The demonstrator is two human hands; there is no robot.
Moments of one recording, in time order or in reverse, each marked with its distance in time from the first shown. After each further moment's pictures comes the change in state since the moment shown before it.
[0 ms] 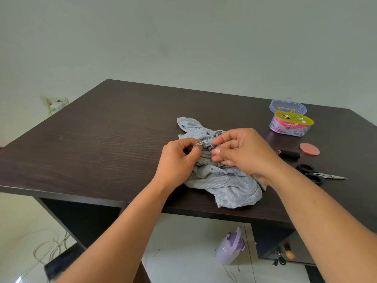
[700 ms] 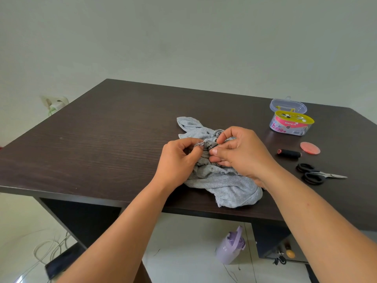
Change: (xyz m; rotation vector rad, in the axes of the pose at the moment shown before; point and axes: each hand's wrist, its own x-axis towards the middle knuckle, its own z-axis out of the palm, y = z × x) left_hand -0.001 0.003 0.001 -0.039 -0.010 0.023; right_hand 0.000 0.004 0.008 0.054 0.061 -0.004
